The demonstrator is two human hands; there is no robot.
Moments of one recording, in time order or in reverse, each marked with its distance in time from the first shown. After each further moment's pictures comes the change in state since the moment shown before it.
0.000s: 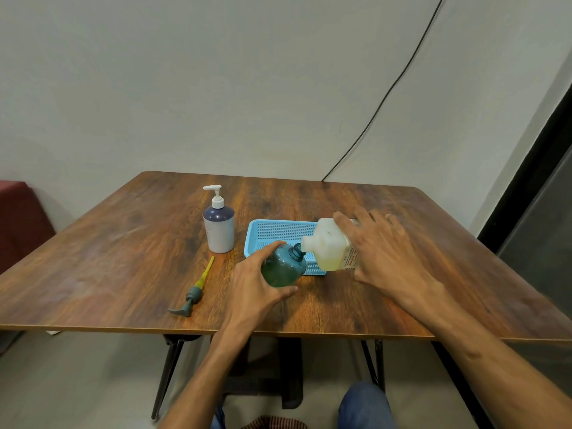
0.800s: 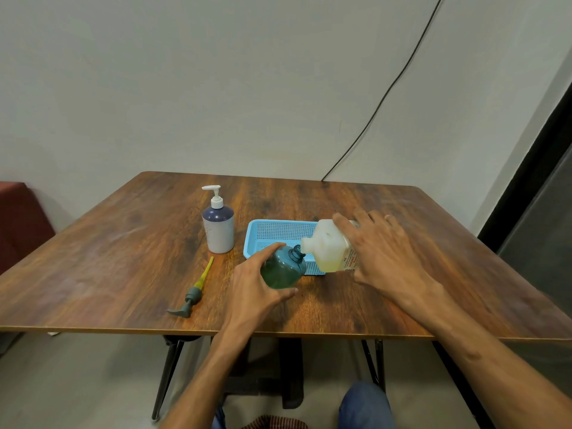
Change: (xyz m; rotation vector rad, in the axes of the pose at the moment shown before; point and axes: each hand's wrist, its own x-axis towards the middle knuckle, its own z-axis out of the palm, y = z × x) left_hand 0.000 -0.002 0.002 -0.003 -0.004 0.018; right_hand -0.001 0.000 0.001 0.024 -0.018 -0.006
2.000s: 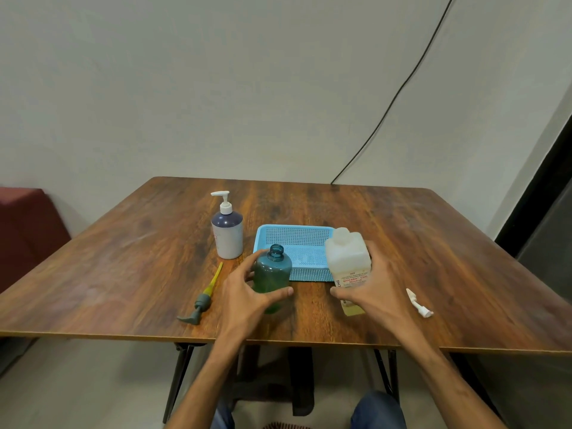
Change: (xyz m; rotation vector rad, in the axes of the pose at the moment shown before) left_hand -0.001 -0.028 -0.009 -0.240 0.100 -0.118; right_hand -0.007 -0.014 0.091 1.010 0.246 0.264
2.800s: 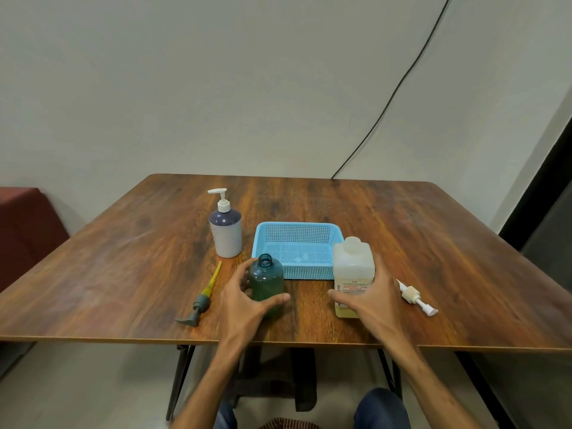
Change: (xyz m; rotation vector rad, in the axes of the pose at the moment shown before) left_hand -0.003 -0.032 0.006 -0.096 -0.004 -0.112; right_hand -0.010 0.034 0.034 0.140 0.120 0.164
